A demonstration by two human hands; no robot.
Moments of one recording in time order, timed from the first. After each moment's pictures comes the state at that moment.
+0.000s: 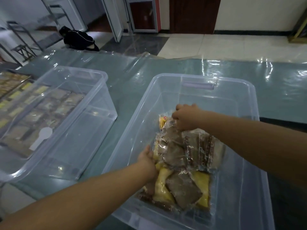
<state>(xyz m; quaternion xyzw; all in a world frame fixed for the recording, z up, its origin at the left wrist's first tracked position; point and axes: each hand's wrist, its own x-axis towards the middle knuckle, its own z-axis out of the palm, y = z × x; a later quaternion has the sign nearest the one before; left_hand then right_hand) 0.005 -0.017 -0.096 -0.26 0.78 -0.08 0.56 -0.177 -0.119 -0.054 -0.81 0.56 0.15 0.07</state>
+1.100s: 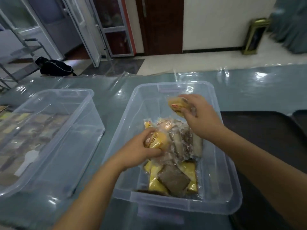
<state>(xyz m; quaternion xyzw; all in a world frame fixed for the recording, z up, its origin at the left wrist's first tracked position) 0.030 0.022 0.005 -0.46 0.73 0.49 -0.11 -0.206 0.047 0.027 -0.63 0.64 -0.40 0.16</state>
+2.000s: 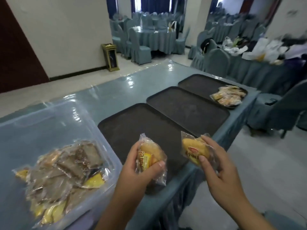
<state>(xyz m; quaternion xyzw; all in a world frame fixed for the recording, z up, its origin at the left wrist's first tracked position) -0.102 0.232 0.013 -0.19 0.61 0.75 -0.13 -0.199 0.429 0.003 -0.23 0.79 -0.57 -0.05</state>
